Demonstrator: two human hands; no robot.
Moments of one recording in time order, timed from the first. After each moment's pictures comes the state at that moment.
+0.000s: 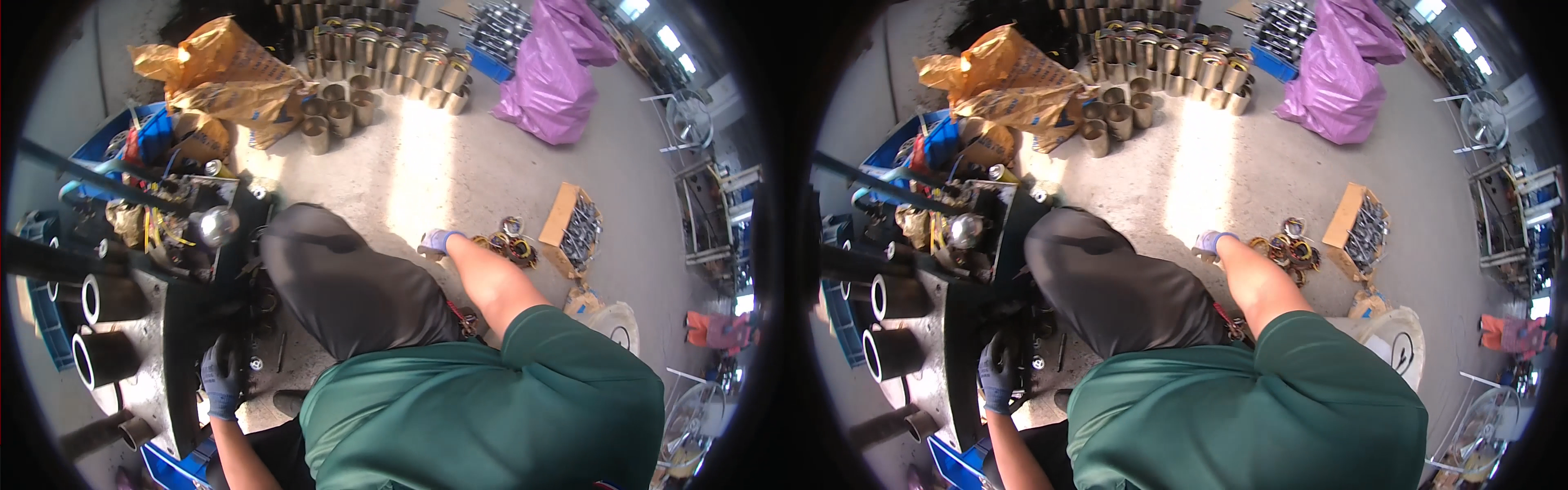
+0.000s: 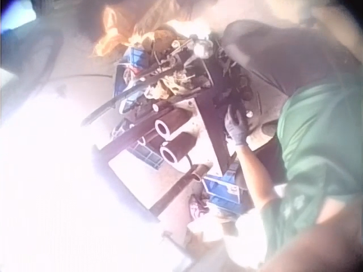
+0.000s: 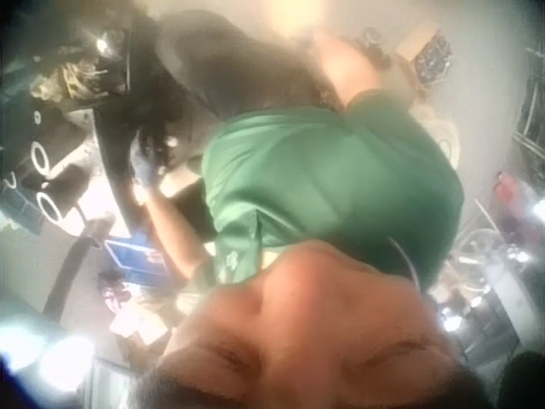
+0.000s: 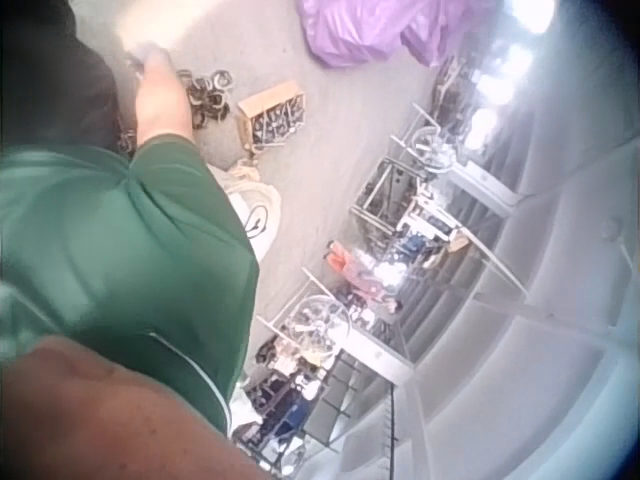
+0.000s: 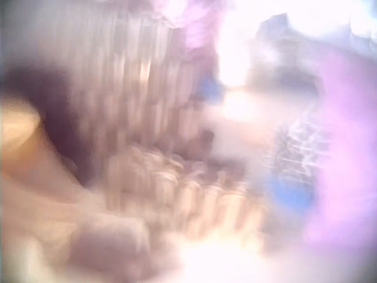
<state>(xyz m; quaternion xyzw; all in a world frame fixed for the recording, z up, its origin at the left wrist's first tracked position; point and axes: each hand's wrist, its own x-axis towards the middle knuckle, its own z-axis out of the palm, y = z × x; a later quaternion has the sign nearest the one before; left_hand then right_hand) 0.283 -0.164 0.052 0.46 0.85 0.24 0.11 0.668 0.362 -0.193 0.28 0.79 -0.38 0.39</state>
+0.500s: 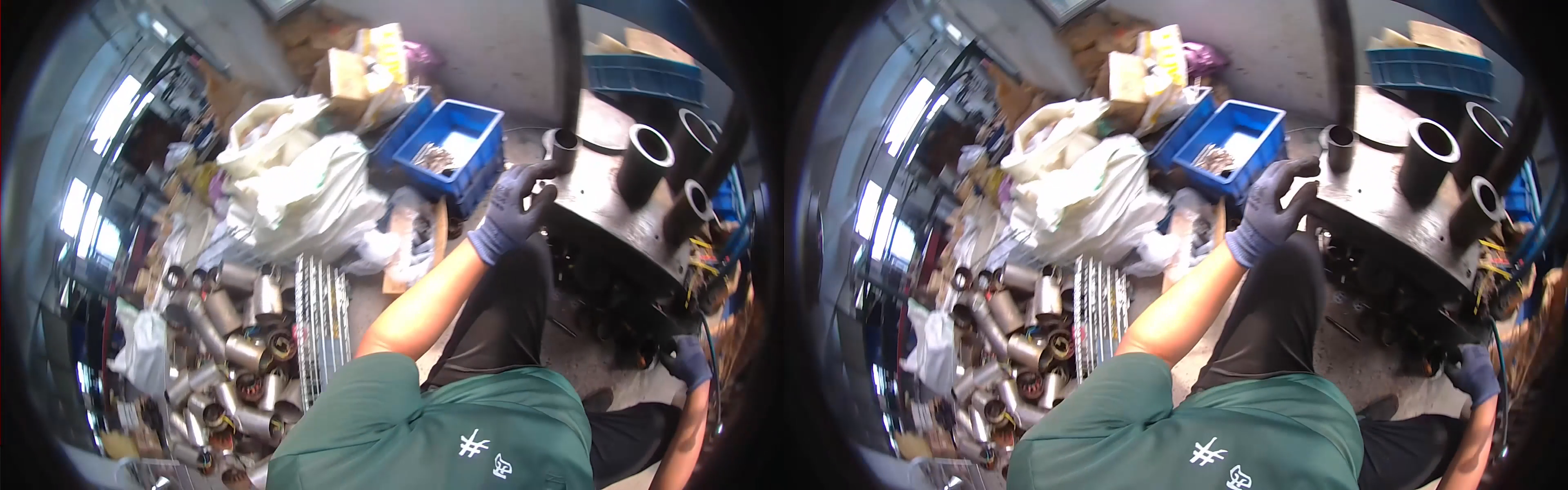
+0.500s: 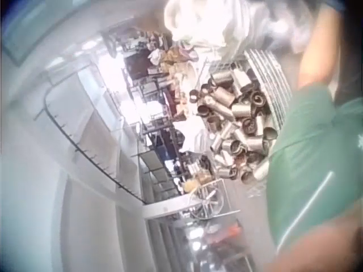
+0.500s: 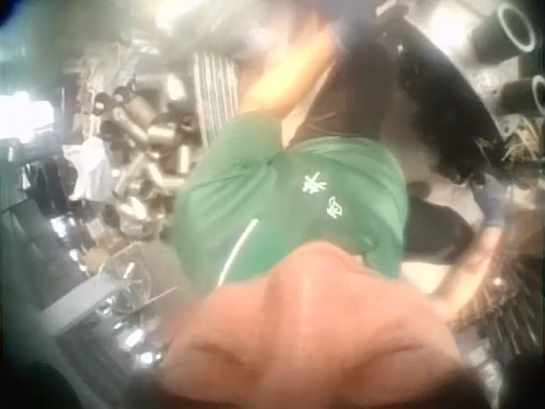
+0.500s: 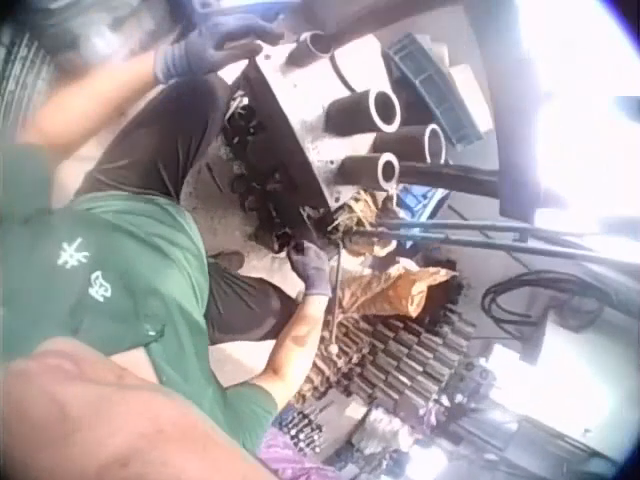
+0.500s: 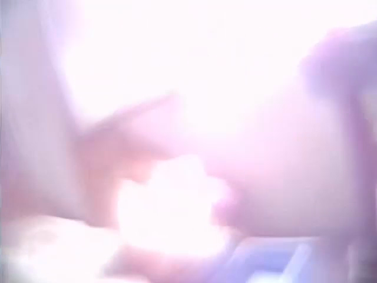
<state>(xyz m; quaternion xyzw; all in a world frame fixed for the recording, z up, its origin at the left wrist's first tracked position) 0.370 -0.382 0.223 0.10 0.83 0.38 -0.40 0.258 0.188 0.091 -0.36 0.93 -0.08 0.10</state>
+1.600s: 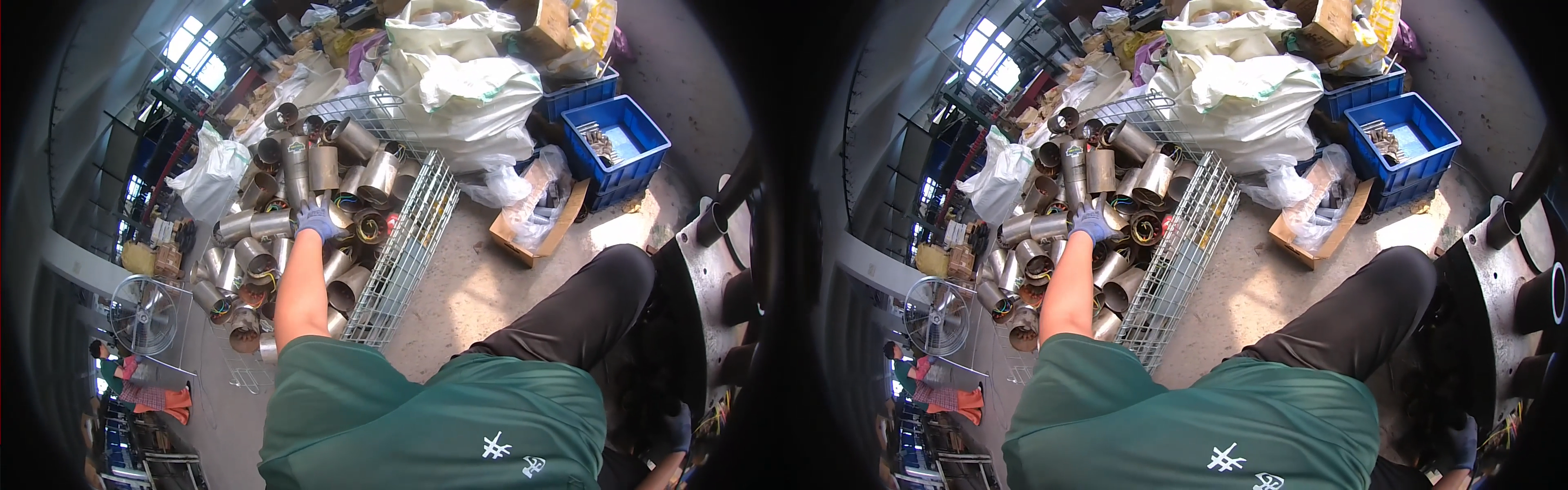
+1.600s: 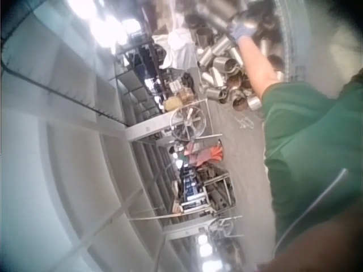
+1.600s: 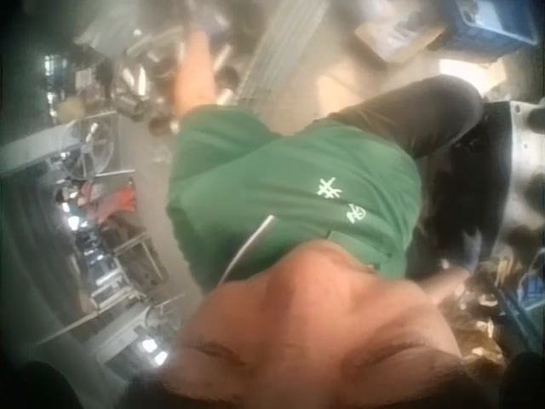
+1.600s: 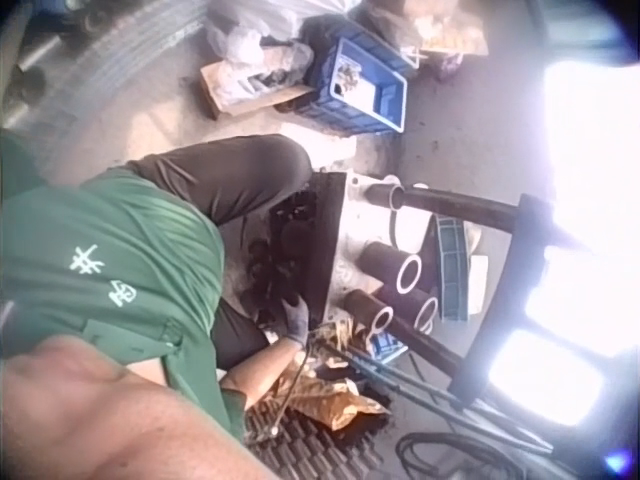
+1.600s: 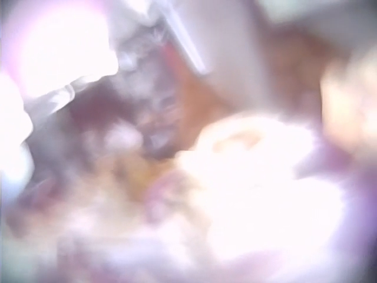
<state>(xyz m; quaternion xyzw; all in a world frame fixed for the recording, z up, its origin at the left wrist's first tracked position) 1.002 -0.584 0.205 -0.74 0.64 -0.08 0.19 0.111 0.136 -0.034 -0.39 0.88 -0.13 0.24</state>
